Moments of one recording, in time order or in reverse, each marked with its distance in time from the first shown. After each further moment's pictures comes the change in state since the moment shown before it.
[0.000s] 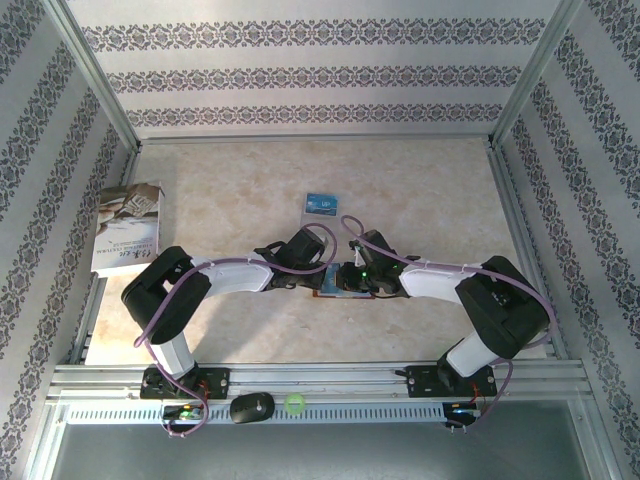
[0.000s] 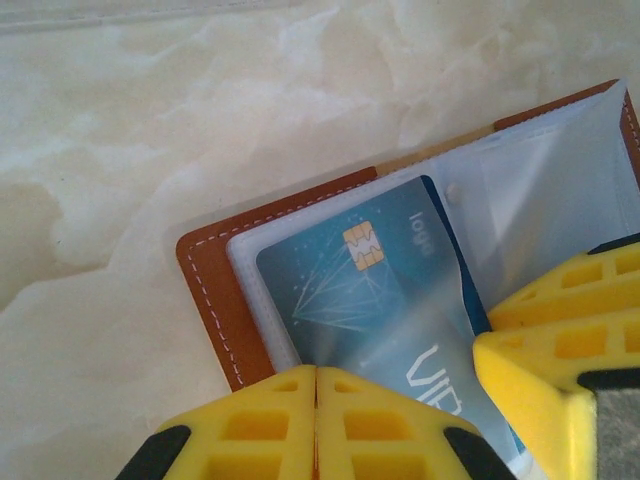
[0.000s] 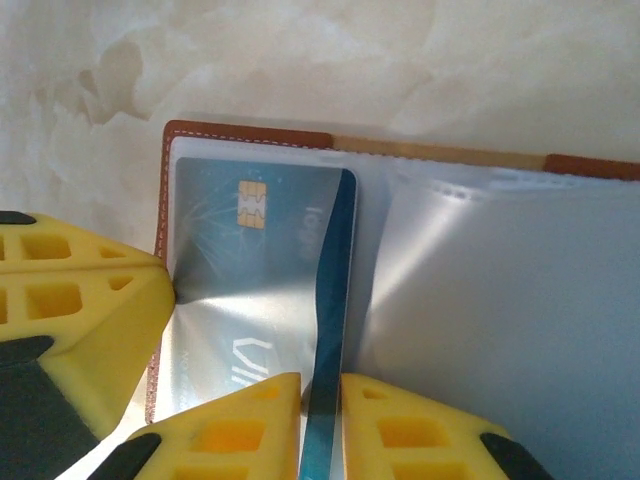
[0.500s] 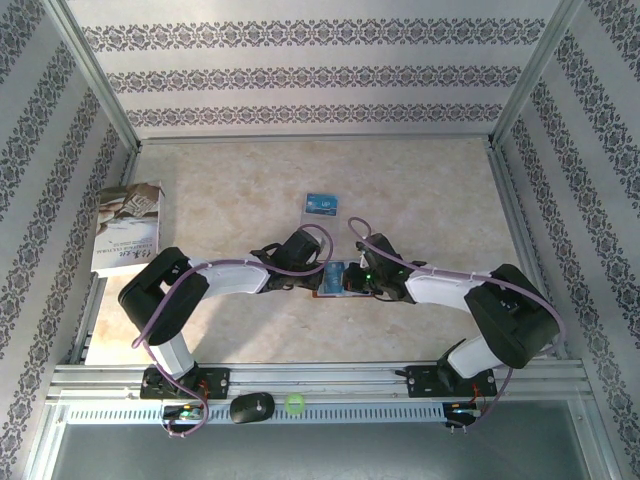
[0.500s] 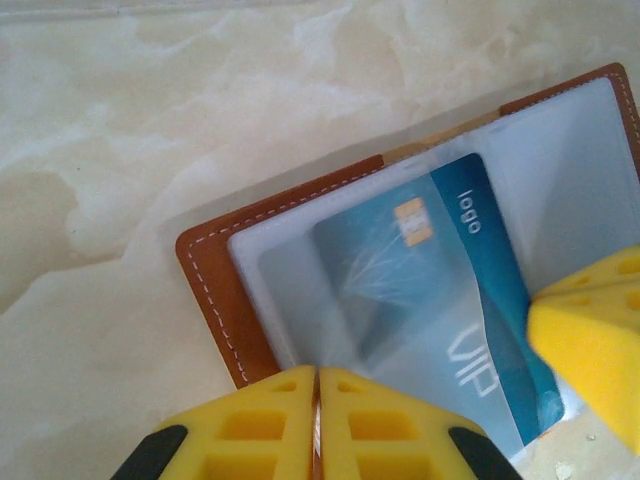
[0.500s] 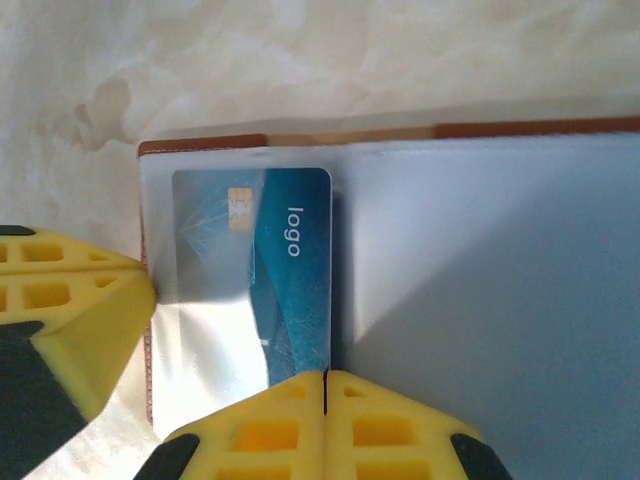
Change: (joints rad) left arm 0.017 -0.018 -0.044 0.047 0.016 -0.005; right arm -0.003 -0.081 -0.064 0.018 0.080 0.046
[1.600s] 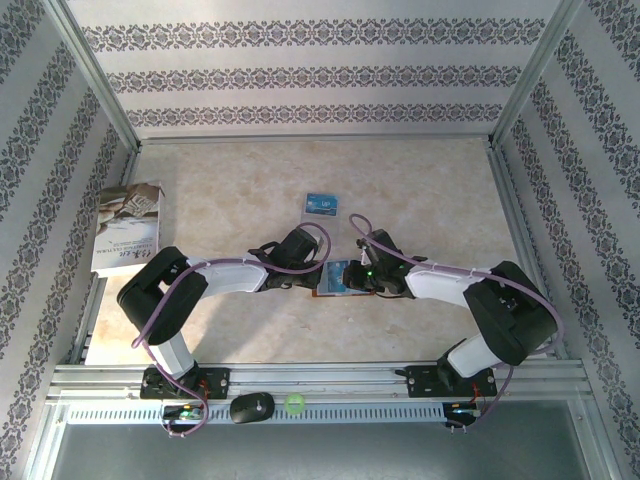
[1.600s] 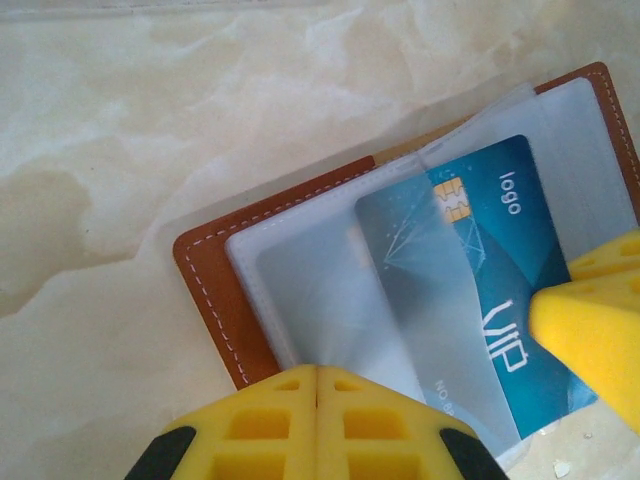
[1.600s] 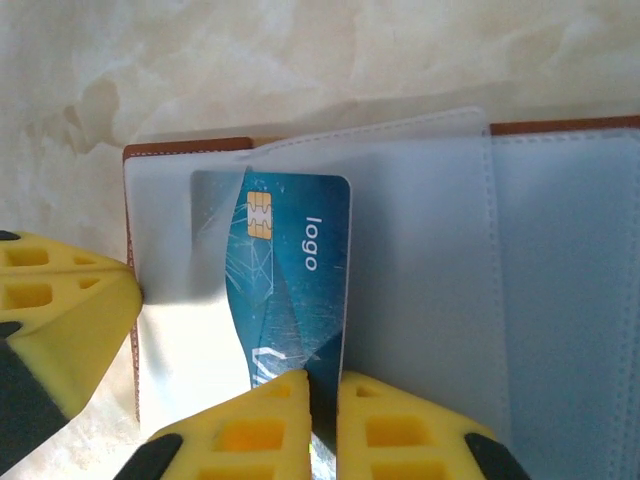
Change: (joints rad) left arm 0.016 -0.003 -0.002 -0.001 0.023 -0.002; right arm -0.027 0.016 0.035 -0.045 -0.042 -0.033
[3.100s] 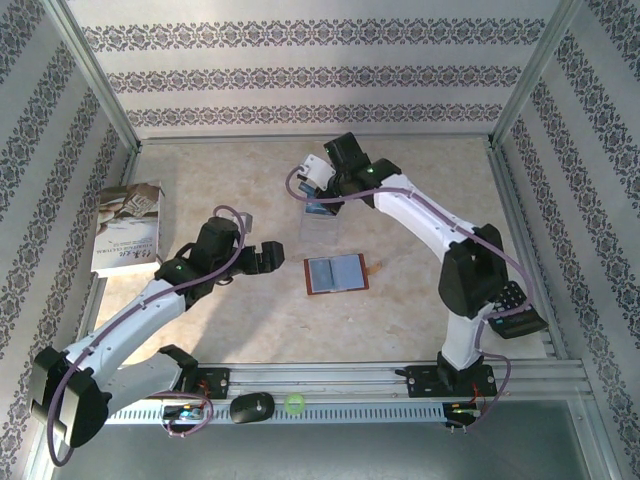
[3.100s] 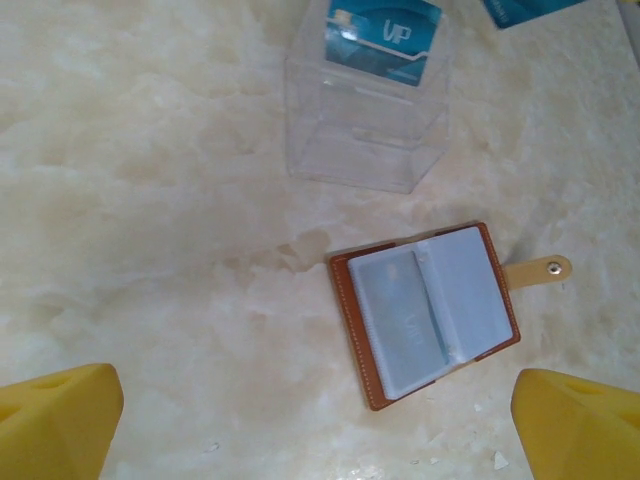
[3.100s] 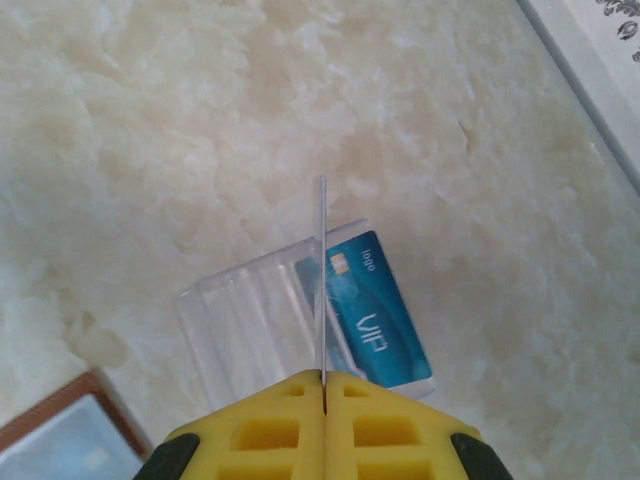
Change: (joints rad) left arm 0.275 -0.690 -0.159 -0.310 0.014 -0.039; right arm -0.036 0.396 1.099 -0.640 0.146 -1.244
